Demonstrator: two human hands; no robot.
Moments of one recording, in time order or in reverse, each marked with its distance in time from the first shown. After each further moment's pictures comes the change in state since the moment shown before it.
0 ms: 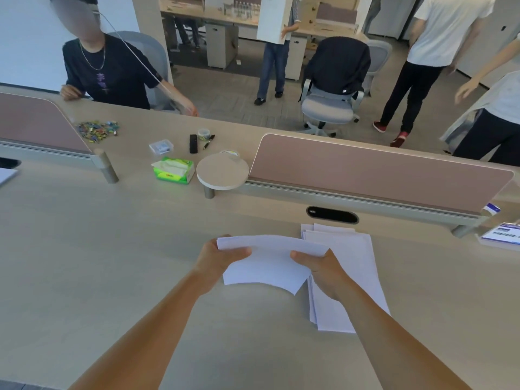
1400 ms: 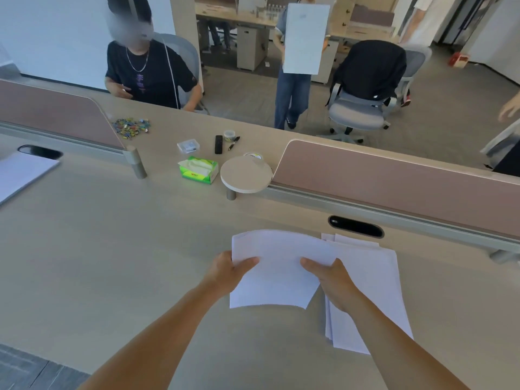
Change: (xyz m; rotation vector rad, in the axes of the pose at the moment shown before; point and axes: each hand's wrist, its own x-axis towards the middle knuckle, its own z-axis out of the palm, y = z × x) left_hand -0.007 -0.009 -0.011 0.526 0.204 -0.063; right_hand 0.017 0.004 0.017 -0.019 -0.023 0.020
